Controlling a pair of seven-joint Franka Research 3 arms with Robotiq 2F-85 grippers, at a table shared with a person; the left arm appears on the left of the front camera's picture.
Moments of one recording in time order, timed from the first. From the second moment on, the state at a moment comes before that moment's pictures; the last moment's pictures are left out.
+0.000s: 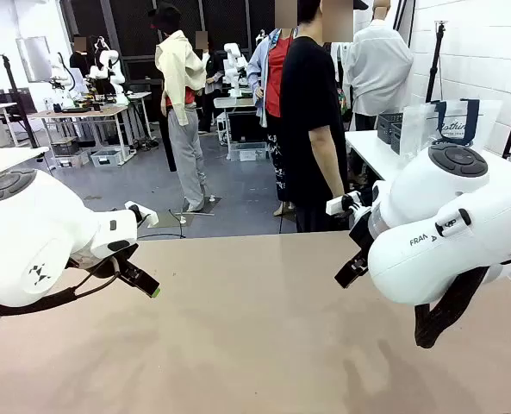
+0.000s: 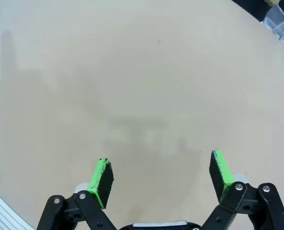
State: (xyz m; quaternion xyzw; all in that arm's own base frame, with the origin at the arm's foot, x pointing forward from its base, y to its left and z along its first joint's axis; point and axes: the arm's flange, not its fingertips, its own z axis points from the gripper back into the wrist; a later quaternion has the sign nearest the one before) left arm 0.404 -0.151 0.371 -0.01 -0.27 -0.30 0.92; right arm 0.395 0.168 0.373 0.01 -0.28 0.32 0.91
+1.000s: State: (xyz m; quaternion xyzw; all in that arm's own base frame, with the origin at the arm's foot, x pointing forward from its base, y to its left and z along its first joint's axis) left arm 0.403 -0.152 0.371 -0.01 -0.27 -0.30 0.92; right arm 0.395 0.168 0.373 0.01 -0.28 0.32 0.91
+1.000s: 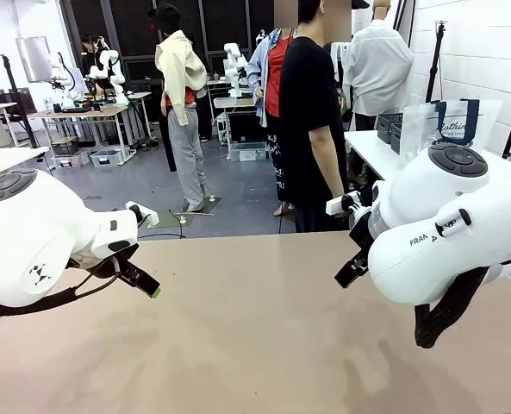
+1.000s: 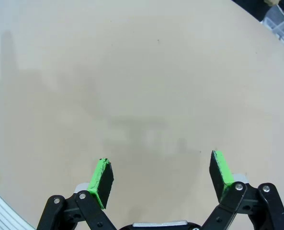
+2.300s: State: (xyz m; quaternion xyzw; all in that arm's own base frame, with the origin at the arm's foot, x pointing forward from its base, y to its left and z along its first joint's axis) left arm 0.403 -0.152 0.371 -0.01 -0.27 -0.30 0.92; right arm 0.395 0.168 0.373 0.01 -0.28 0.32 0.91
